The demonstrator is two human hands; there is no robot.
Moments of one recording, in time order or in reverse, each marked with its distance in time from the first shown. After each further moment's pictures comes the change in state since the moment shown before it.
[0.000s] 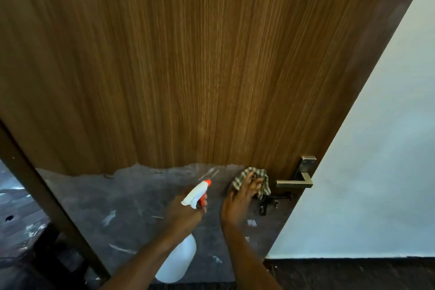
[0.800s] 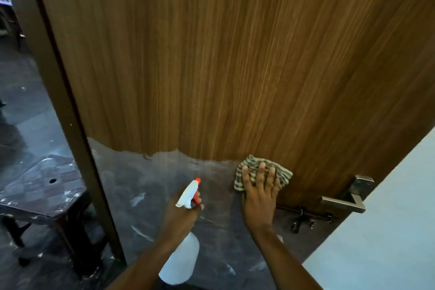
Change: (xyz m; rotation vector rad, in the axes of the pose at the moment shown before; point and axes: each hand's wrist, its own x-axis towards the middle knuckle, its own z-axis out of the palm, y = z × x) left_hand 0.024 -0.063 -0.041 -0.374 0.172 0.157; right_hand 0.018 0.004 0.029 -0.621 0.055 -0.831
